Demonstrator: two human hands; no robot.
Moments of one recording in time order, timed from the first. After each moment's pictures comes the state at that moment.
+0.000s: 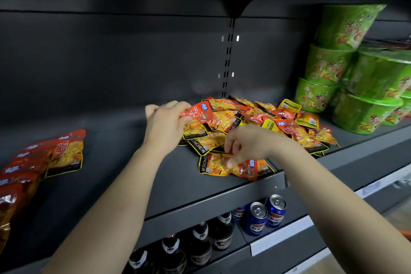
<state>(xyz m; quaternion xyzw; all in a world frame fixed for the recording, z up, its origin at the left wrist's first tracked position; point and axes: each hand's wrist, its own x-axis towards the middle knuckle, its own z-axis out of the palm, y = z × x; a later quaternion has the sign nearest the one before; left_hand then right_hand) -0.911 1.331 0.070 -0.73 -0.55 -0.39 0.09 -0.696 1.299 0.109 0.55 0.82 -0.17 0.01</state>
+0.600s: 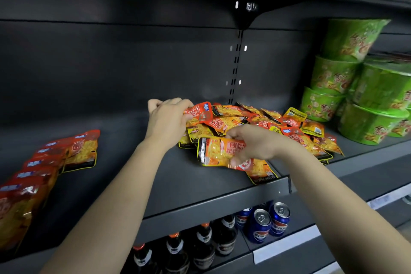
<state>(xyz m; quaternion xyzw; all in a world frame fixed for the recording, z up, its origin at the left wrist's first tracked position) -0.922 1.325 0.092 -0.73 -0.57 -0.35 0.14 -0.699 1.295 0.120 0.51 0.83 -0.22 -0.05</state>
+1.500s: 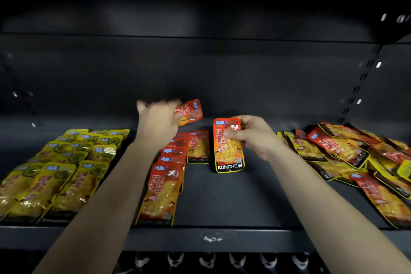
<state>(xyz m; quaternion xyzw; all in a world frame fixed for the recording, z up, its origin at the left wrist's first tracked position) -1.165 1.243 0.118 -0.59 -0.76 -0.24 0.17 -0.946 1.322 0.099 0.38 0.64 -0.57 -0.34</state>
